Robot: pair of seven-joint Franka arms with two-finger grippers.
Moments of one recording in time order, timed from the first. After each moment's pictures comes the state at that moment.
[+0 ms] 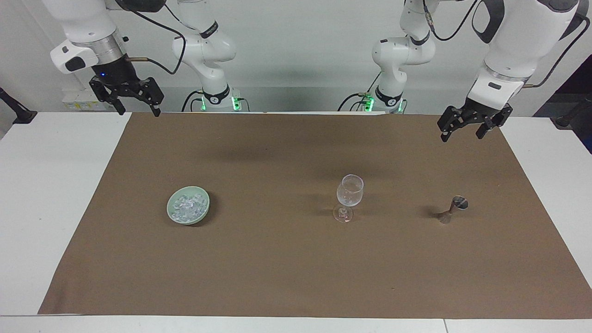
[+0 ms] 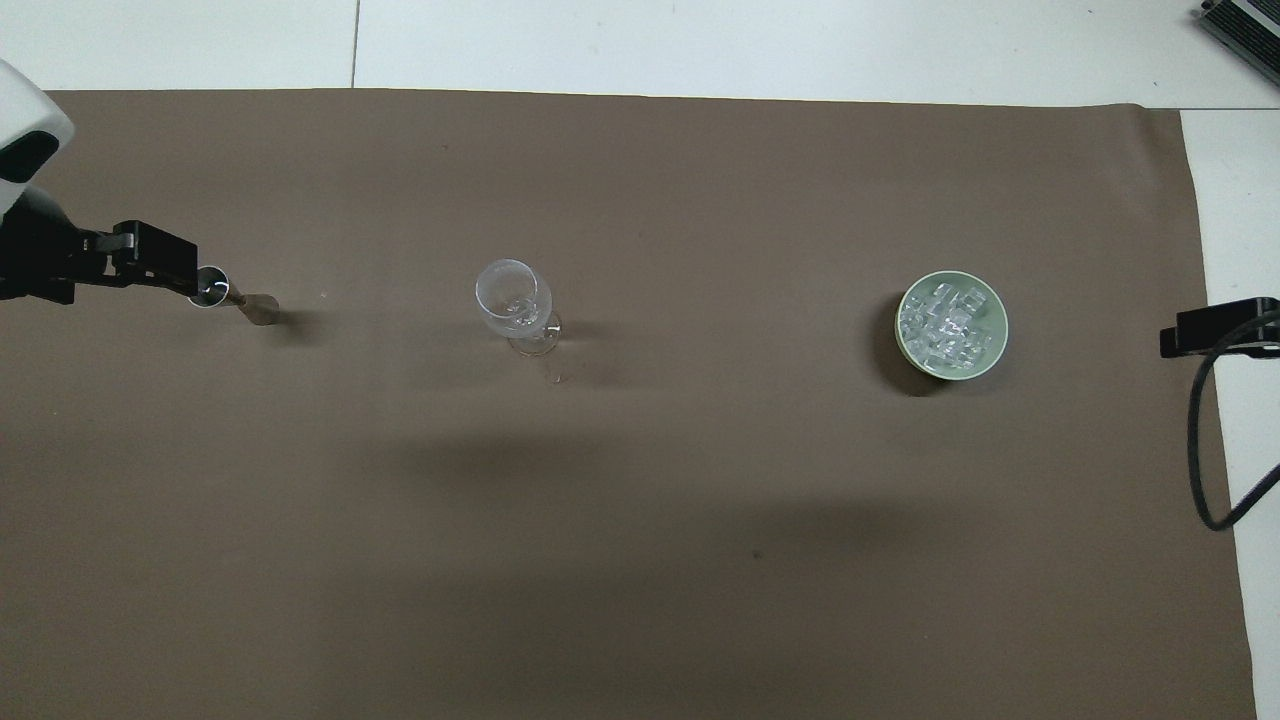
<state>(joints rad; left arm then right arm) -0.01 0.07 -0.12 -1.47 0.05 1.57 -0.13 0.04 -0.08 -0.12 -1.62 0.00 1.57 -0.01</state>
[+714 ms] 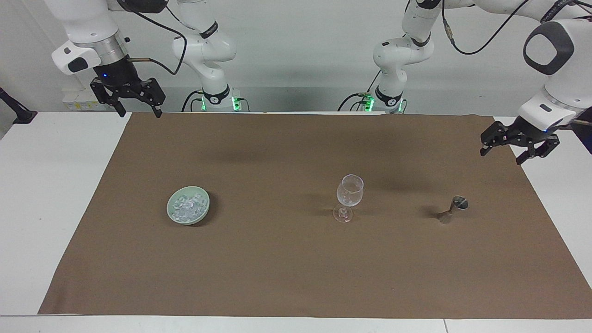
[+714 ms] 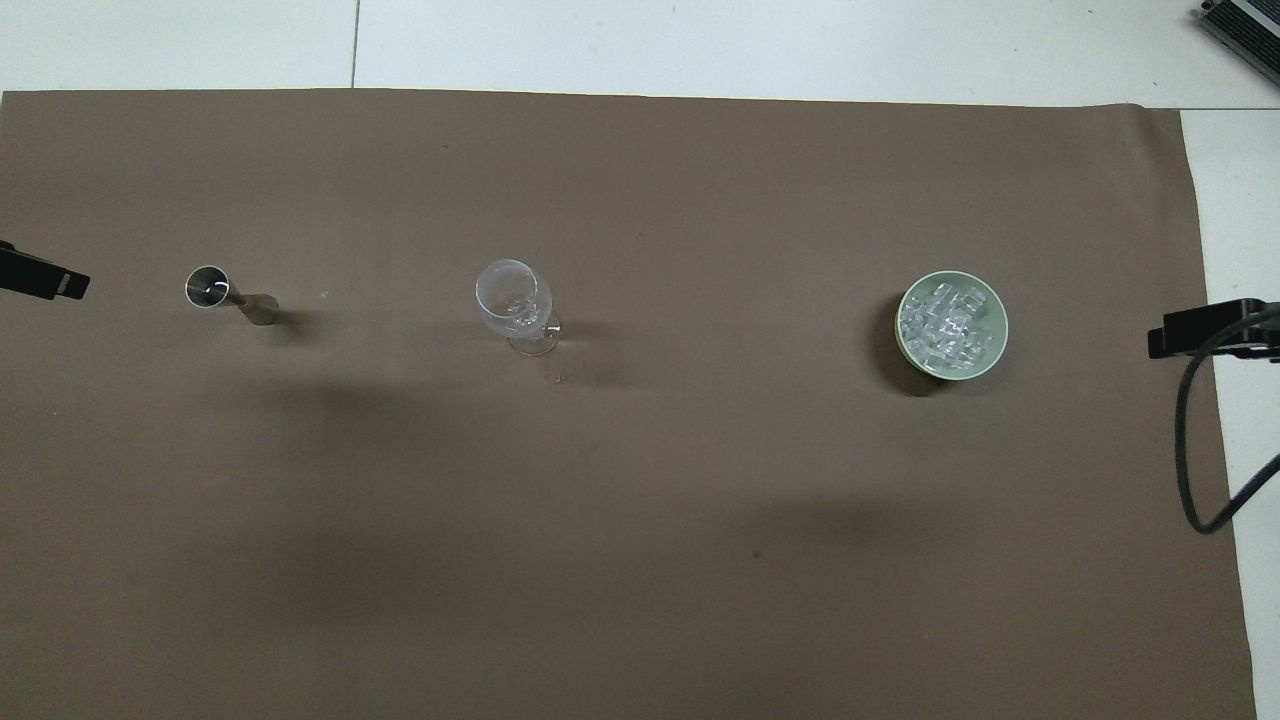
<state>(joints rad) 0.27 0.21 -0.11 -1.48 -0.13 1.68 0.65 0.05 -0.08 -0.11 -1.62 0.00 1.57 -0.01</state>
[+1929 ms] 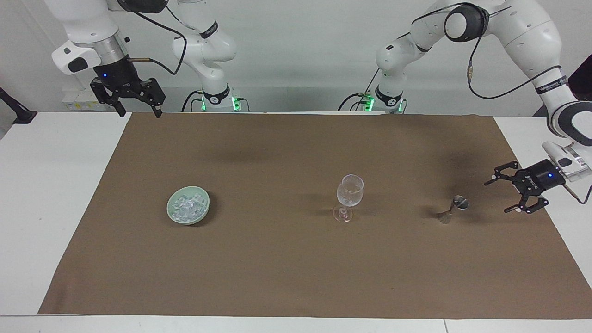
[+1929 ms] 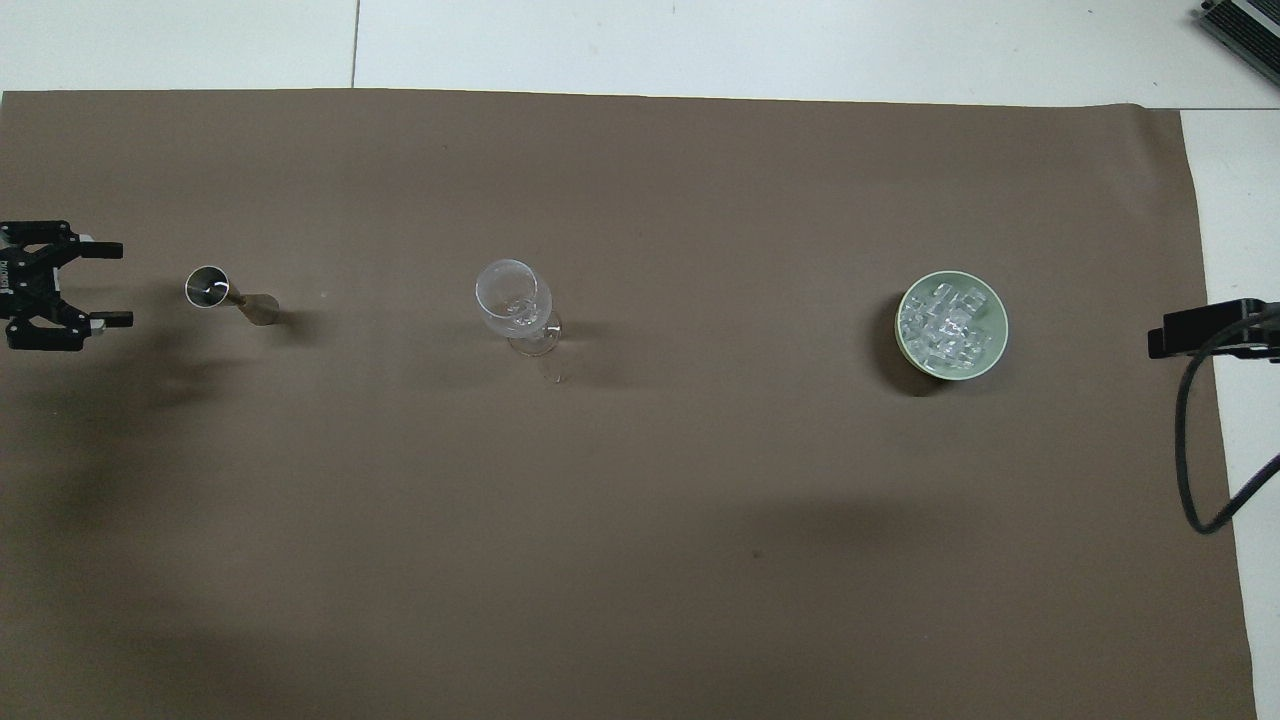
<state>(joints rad) 0.55 0.61 -0.11 -1.50 -0.83 1.67 1.88 0.05 -0.08 -0.11 -1.62 0.00 1.57 -0.01</state>
